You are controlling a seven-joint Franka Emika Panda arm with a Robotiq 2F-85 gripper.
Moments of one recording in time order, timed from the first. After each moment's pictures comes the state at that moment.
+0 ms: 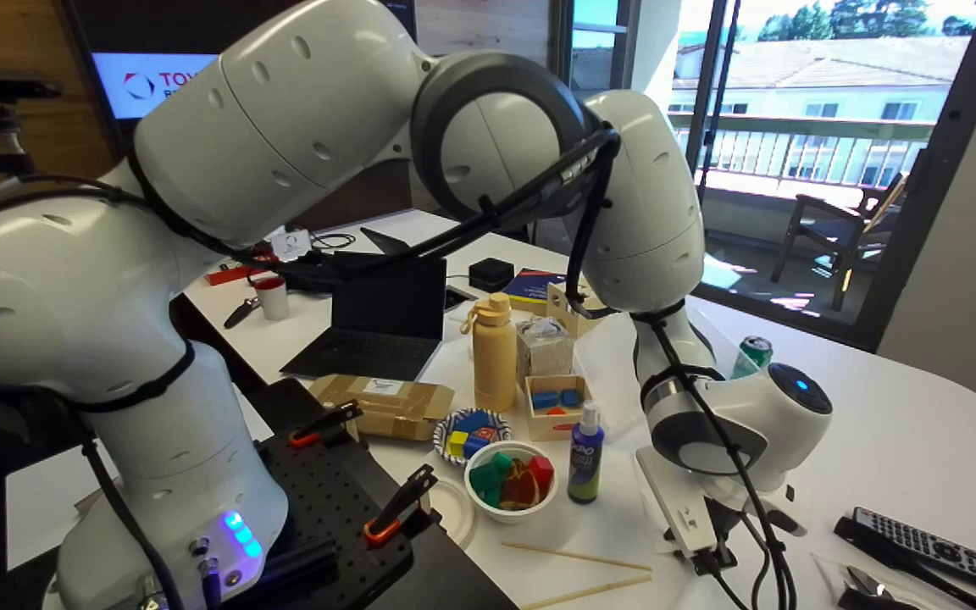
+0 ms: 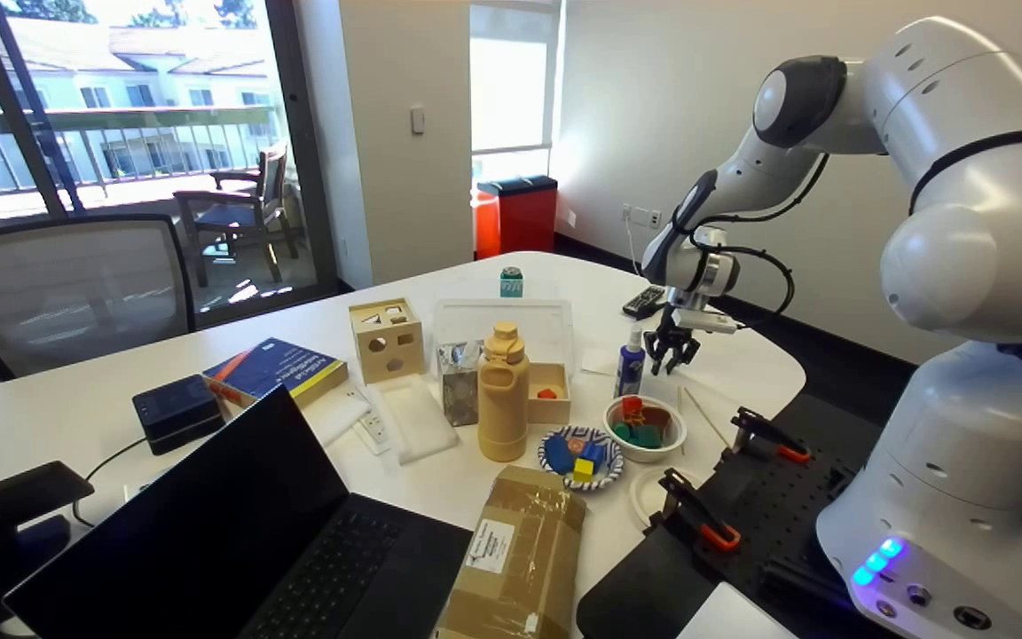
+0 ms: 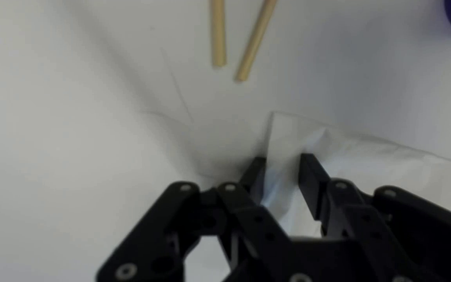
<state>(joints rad) -0.73 1.03 0.04 -1.69 0.24 2.60 -0.32</state>
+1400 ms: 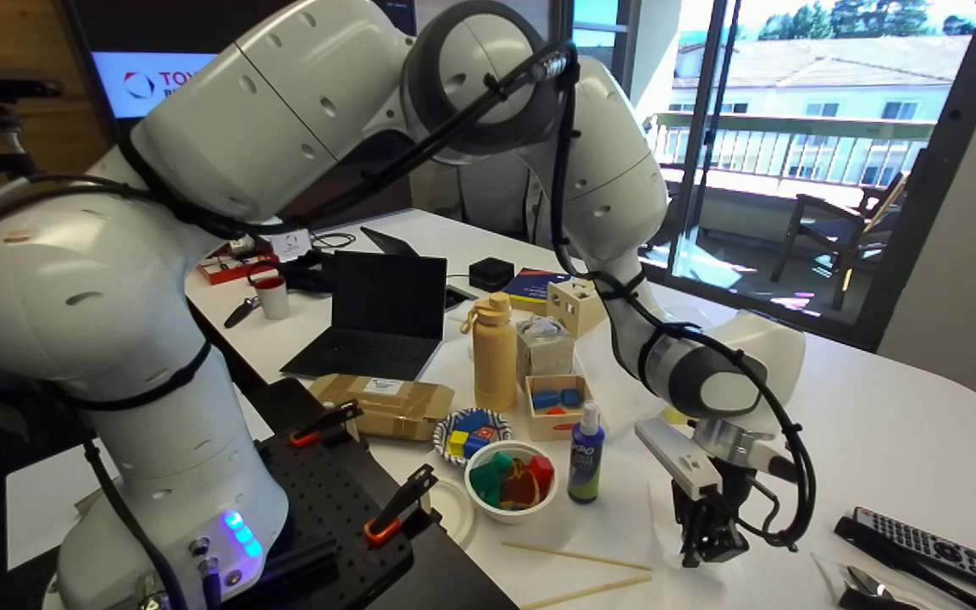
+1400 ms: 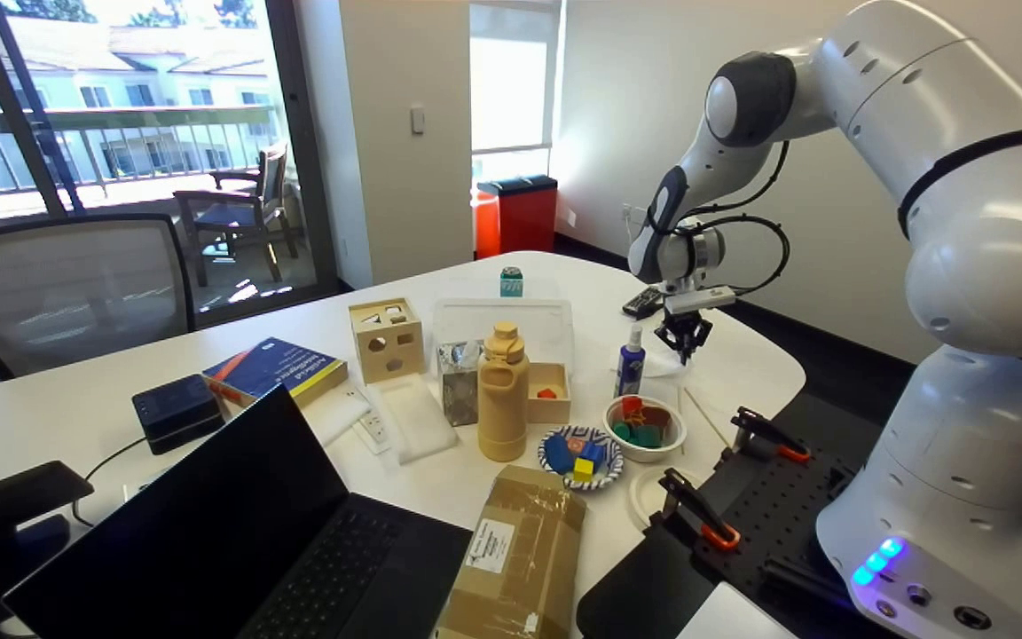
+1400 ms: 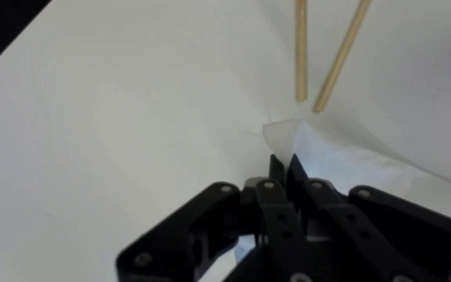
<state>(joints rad) -0.39 0.98 -0.28 -1.70 0.06 2.43 0.00</state>
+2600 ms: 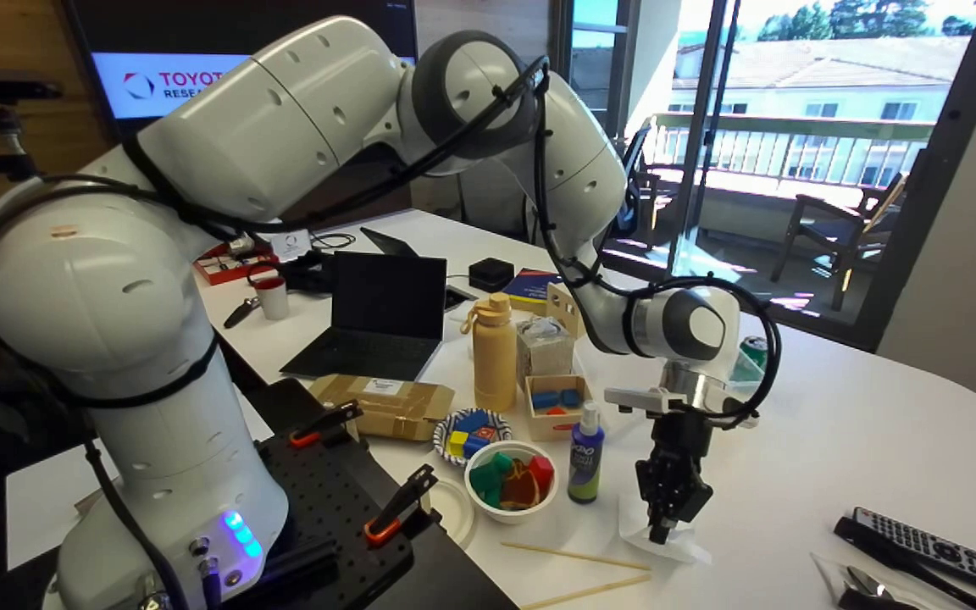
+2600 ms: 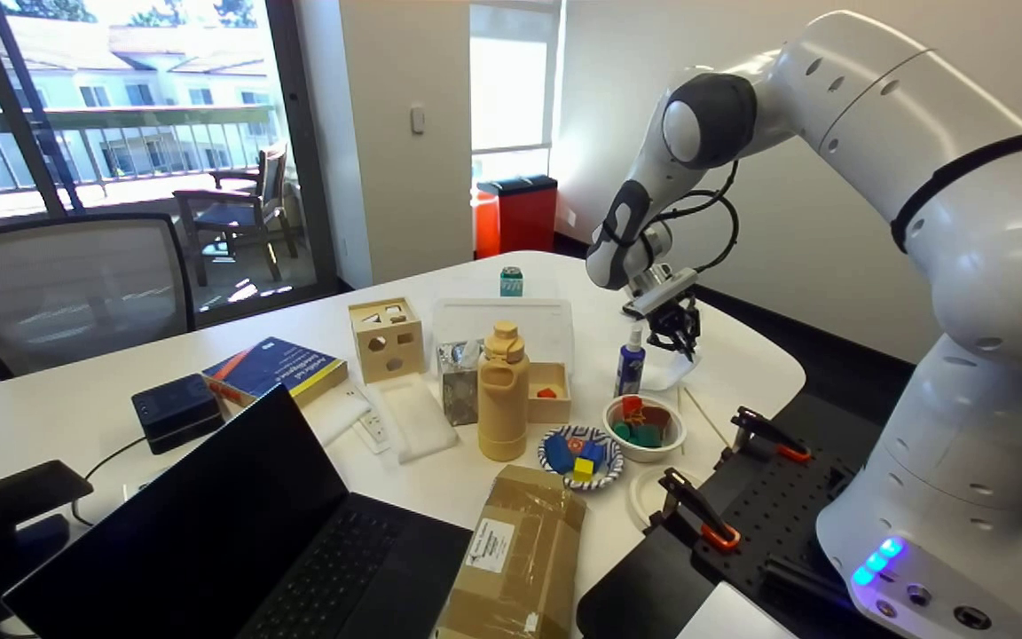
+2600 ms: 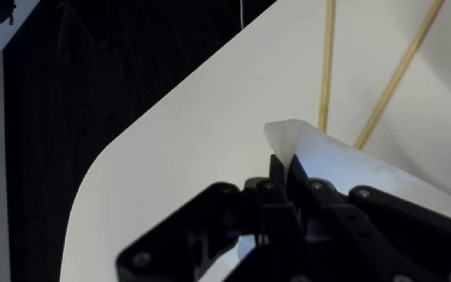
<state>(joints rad) -0.18 1.05 -0.36 -1.56 -0.19 1.99 0.25</state>
